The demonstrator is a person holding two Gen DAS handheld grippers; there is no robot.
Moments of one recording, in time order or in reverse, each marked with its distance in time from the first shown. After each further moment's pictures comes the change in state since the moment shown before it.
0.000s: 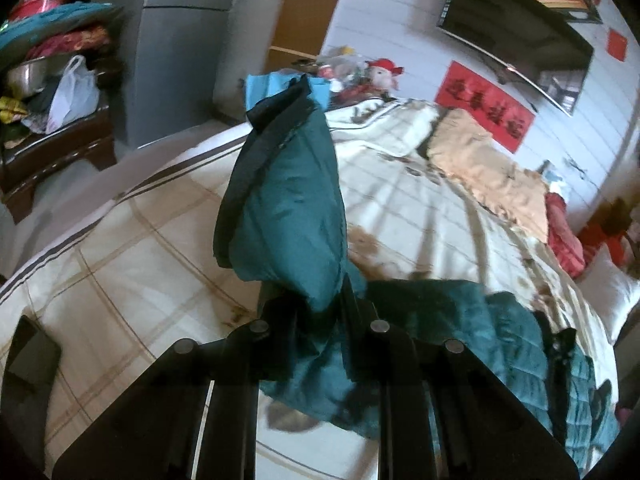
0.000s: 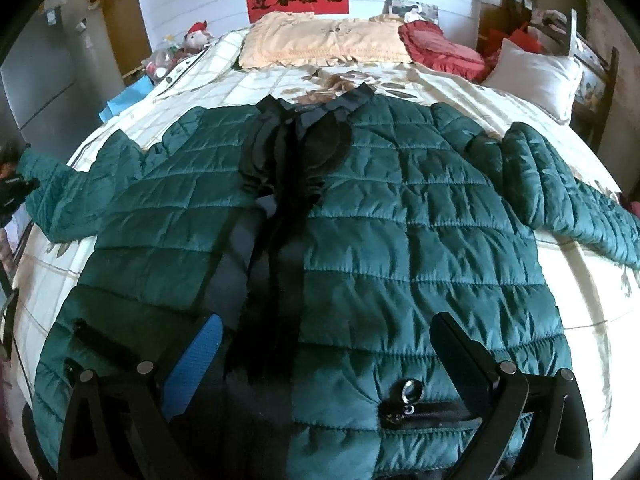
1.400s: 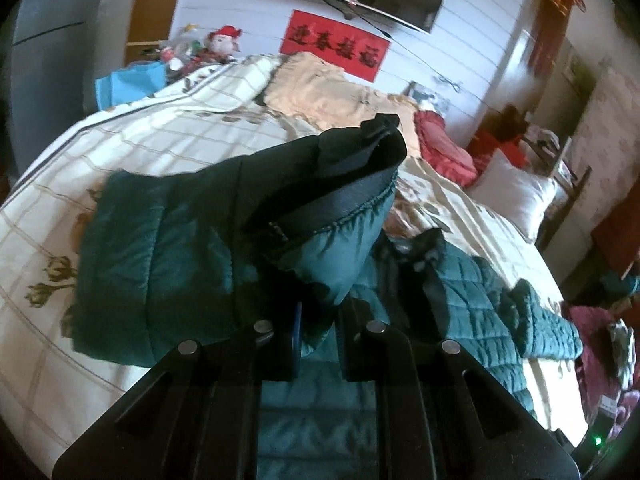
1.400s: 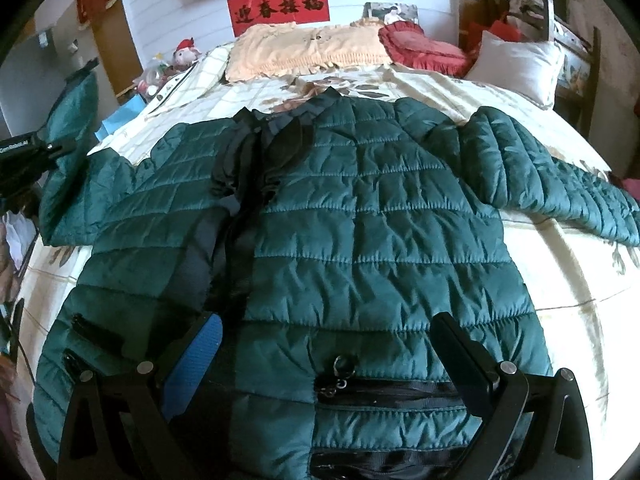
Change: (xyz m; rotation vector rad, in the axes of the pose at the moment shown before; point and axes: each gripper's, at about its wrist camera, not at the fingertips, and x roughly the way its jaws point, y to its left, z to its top) left arm -0.057 -0.198 -0.085 0.261 0.137 -0.341; right arm -0.014 -0.040 -0.015 0.056 -0.039 0.014
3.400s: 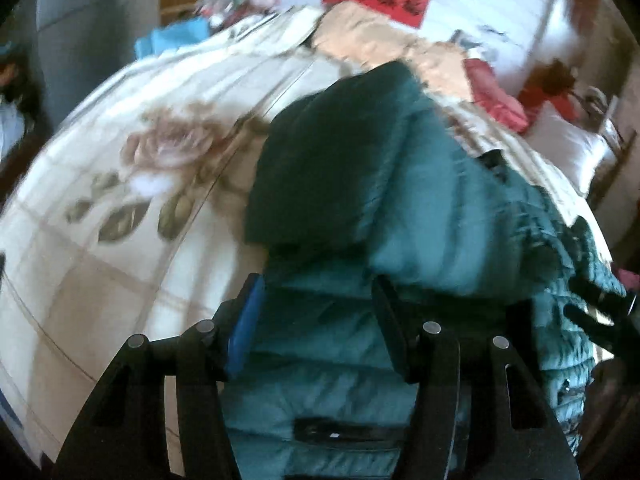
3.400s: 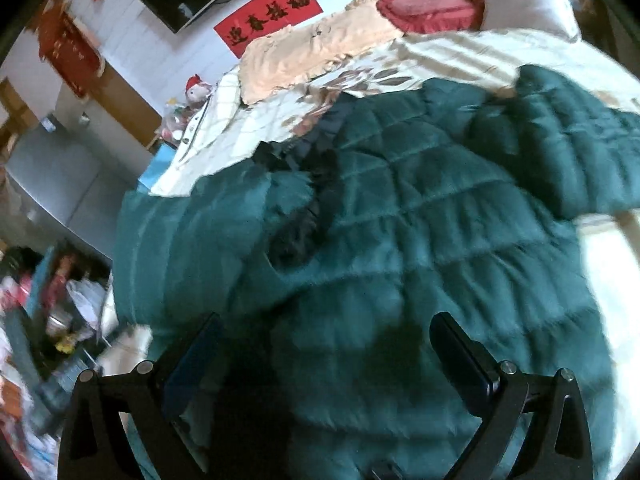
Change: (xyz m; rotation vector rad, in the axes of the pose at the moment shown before) left arm 0.006 0.033 -0.076 -0.027 0.163 0.219; right arm 0.058 -0.018 0.074 0.223 0.044 0.339
